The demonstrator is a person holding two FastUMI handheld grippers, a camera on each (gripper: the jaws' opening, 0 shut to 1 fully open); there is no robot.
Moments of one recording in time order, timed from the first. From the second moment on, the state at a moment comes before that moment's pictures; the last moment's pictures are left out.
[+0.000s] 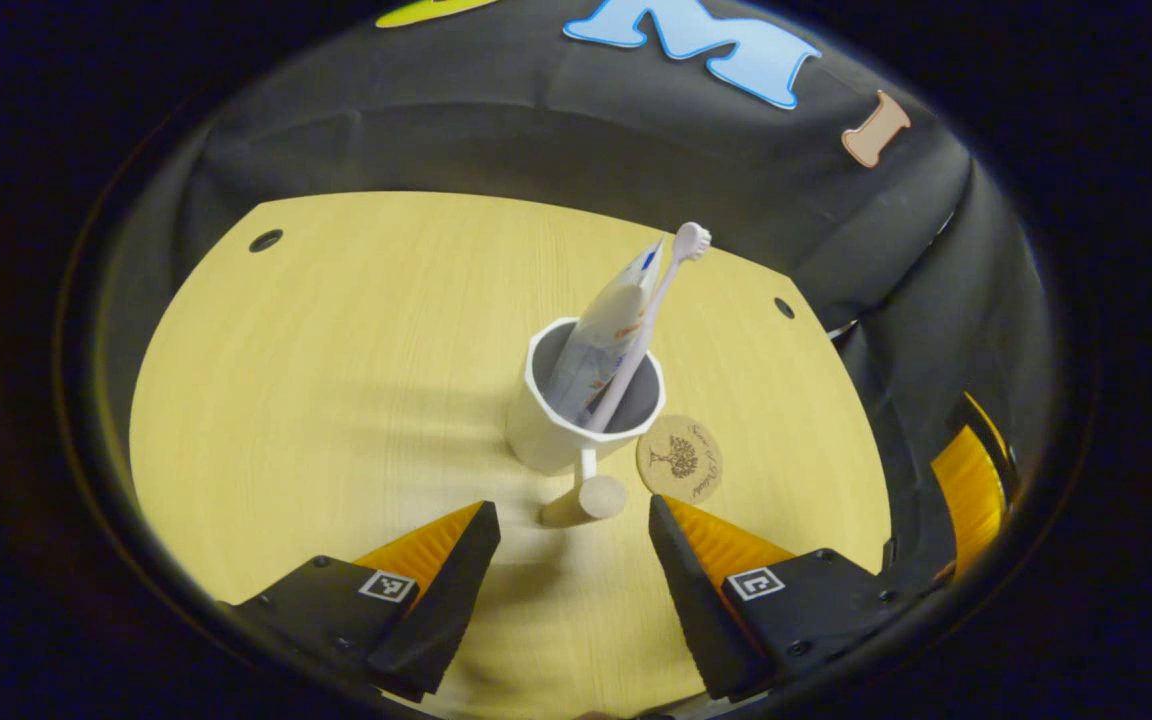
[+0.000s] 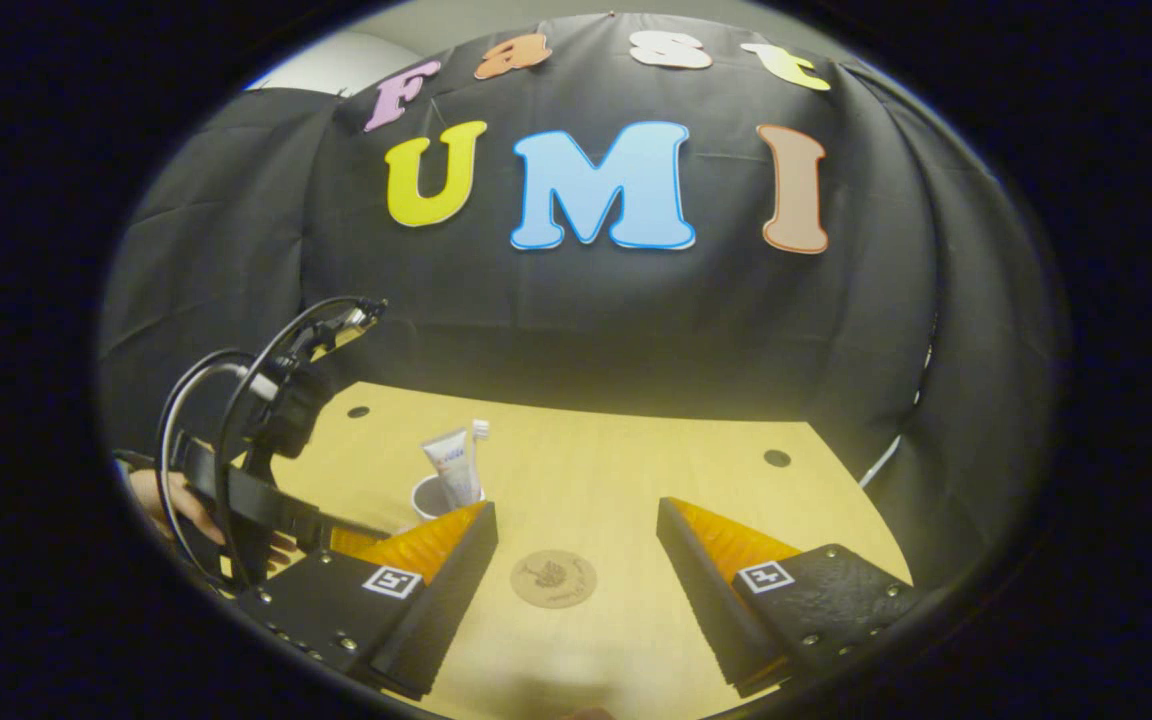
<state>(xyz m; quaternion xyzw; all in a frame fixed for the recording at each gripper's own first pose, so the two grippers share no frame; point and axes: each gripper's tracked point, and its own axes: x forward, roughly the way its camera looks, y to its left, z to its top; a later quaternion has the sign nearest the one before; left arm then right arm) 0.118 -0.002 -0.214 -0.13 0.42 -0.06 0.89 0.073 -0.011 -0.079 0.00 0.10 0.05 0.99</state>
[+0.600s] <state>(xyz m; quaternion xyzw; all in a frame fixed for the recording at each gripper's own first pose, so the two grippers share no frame) 0.163 -0.011 -0.240 -0.12 0.50 -0.05 0.86 0.063 -0.049 -0.110 0.04 0.14 0.02 0.99</state>
